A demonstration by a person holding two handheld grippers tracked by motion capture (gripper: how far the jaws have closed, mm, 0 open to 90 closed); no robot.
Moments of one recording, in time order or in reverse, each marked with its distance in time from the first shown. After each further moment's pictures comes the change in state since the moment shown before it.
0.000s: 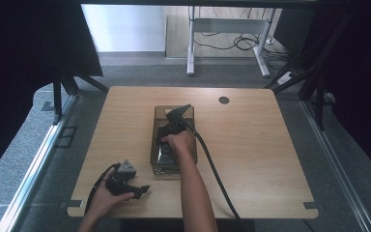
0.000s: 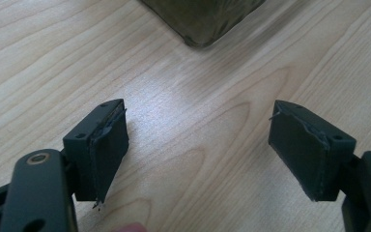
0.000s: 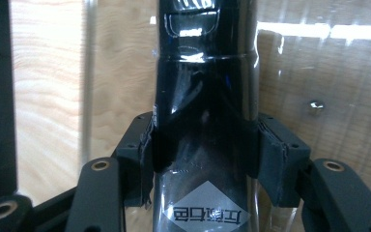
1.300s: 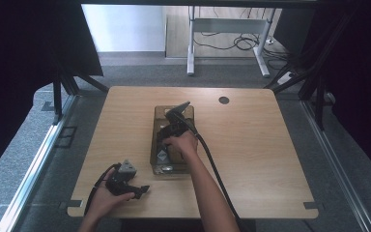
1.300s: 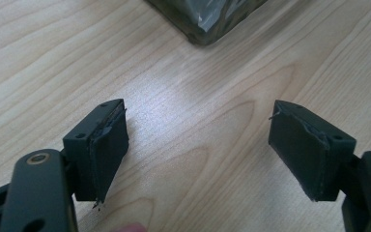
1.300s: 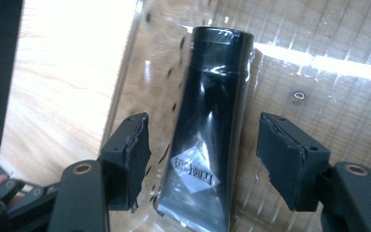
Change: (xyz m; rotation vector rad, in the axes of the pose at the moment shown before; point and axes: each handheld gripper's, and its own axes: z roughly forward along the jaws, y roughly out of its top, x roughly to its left) left arm -0.001 0.000 0.001 0.004 0.013 -0.005; right arm 0.011 -0.015 -0.026 -0.038 -0.033 -0.159
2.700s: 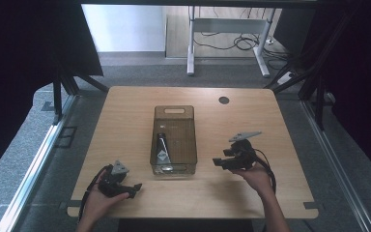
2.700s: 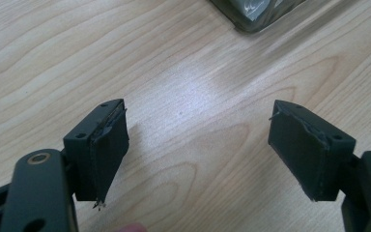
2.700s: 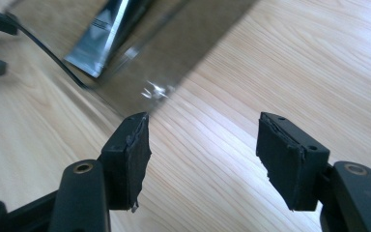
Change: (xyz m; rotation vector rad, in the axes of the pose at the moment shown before) left arm 0.004 -0.013 -0.012 -0.022 0.117 -0.061; right arm -0.136 -0.152 -0.109 -0.365 -0.041 -0.445
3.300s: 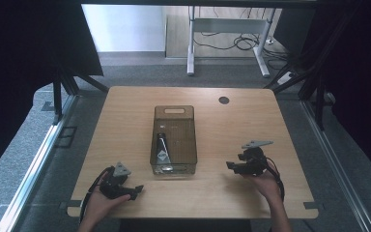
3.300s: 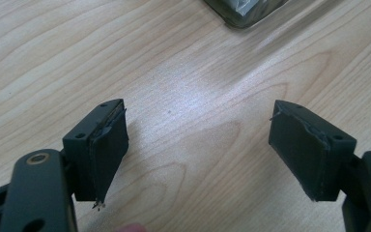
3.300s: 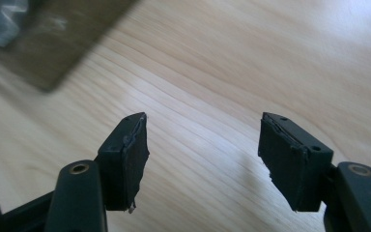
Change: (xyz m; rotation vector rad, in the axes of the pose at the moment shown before) left arm -0.005 -0.002 0.004 0.000 -0.010 0.017; right arm -0.036 -0.043 0.005 0.002 -0.141 0.062
